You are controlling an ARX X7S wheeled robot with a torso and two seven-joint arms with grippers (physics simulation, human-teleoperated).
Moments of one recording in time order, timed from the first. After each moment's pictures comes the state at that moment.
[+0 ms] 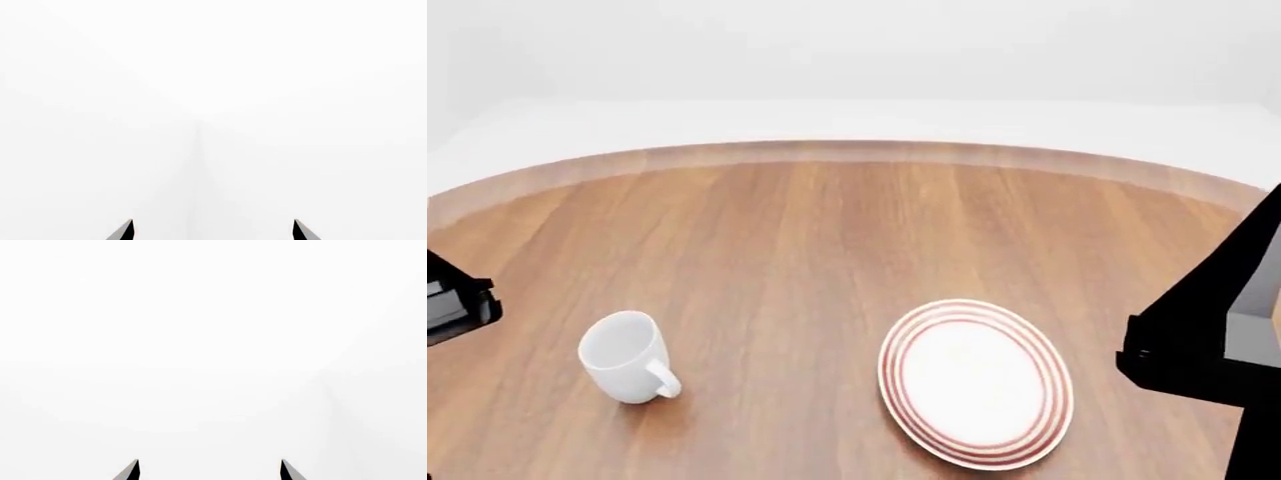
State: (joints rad) left arm -0.01 -0.28 -0.28 0.78 -0.03 -0.04 -0.40; right arm -0.03 0.26 0.11 -0.79 0.12 -0.21 0.30
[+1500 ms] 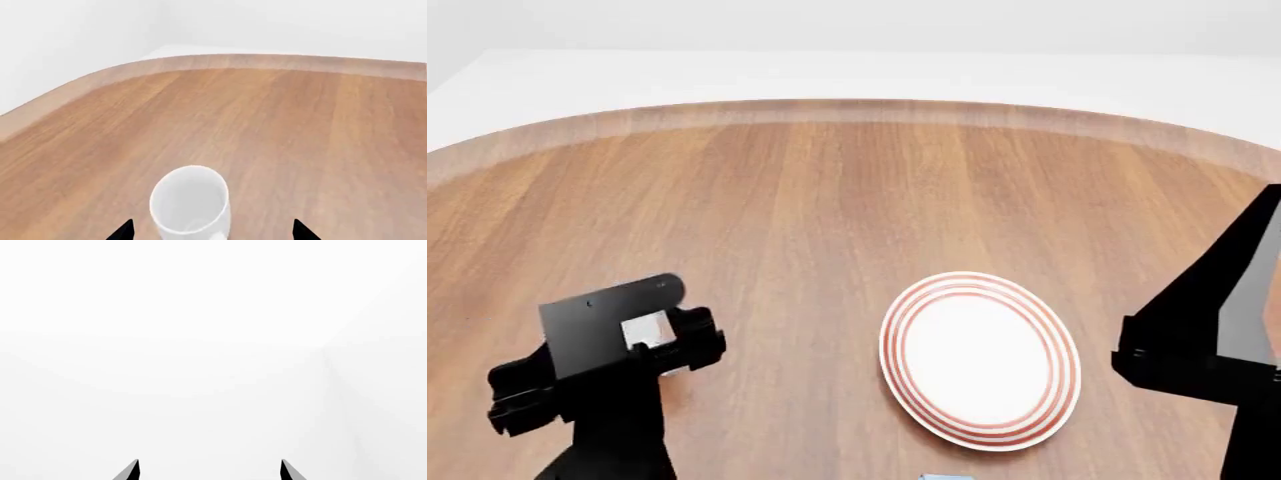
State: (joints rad) left arm -0.31 -0.07 0.01 0.75 -0.33 -1.23 -0.74; right arm -0.04 0.30 0.08 -0.79 0.13 -0.20 0.33
